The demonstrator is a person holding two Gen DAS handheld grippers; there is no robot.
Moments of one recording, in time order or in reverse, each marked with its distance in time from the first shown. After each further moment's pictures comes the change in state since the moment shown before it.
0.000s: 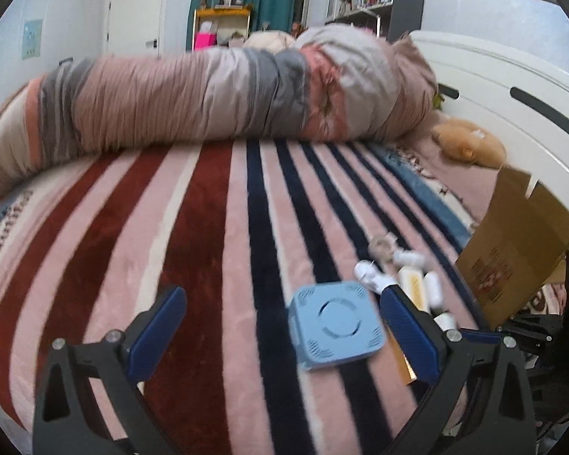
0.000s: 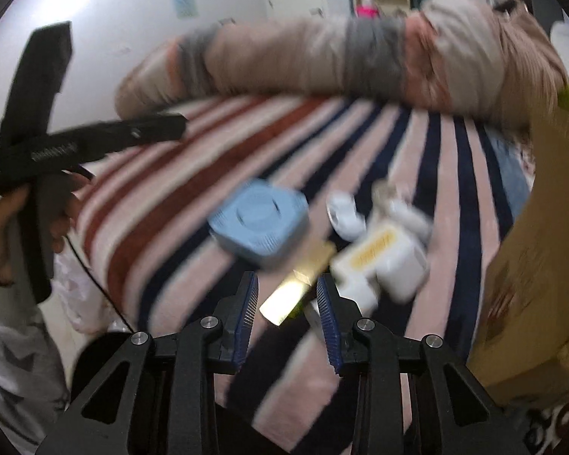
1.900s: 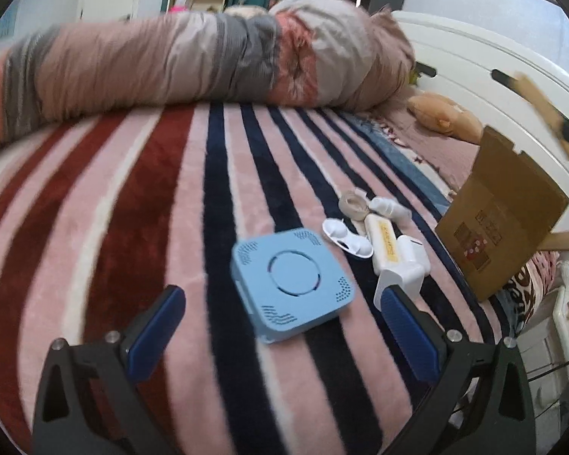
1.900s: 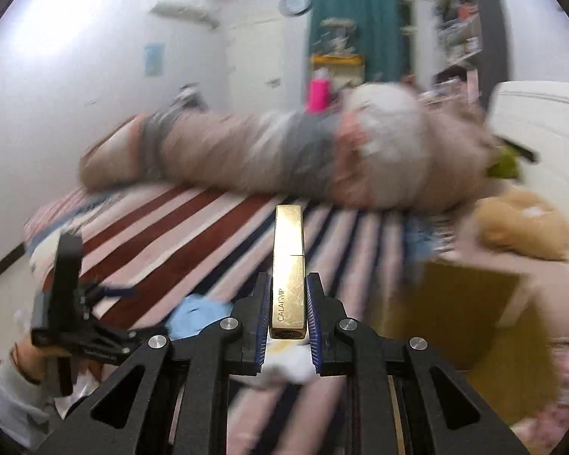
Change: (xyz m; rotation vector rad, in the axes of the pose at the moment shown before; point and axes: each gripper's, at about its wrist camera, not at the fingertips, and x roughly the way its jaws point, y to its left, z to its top) left arm 0.038 -0.022 -0.028 -0.009 0.108 -0.127; right arm -0.156 -0.032 0.078 0.003 -0.328 -0.316
